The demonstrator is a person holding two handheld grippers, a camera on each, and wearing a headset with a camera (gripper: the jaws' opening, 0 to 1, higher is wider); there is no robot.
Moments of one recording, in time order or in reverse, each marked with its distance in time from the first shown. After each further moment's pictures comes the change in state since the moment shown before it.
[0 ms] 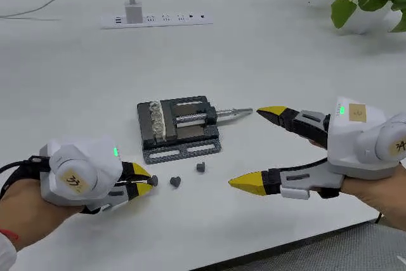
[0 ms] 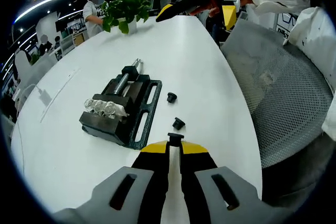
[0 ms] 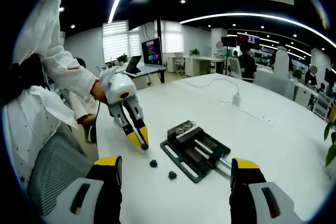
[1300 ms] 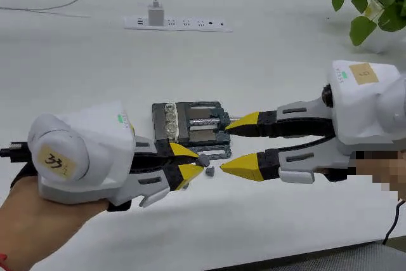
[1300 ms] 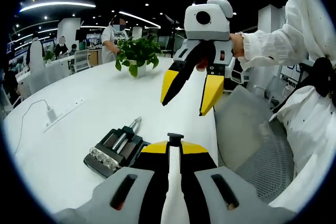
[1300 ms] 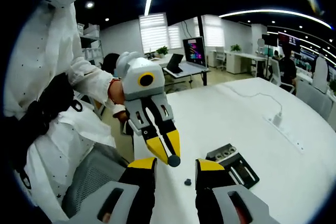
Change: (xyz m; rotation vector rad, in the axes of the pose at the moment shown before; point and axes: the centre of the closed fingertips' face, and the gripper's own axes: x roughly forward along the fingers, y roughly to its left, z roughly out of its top) left arm -0.045 -0.030 0.116 -0.172 -0.333 0.018; right arm 0.007 0.065 0.063 -0.109 0.094 0.340
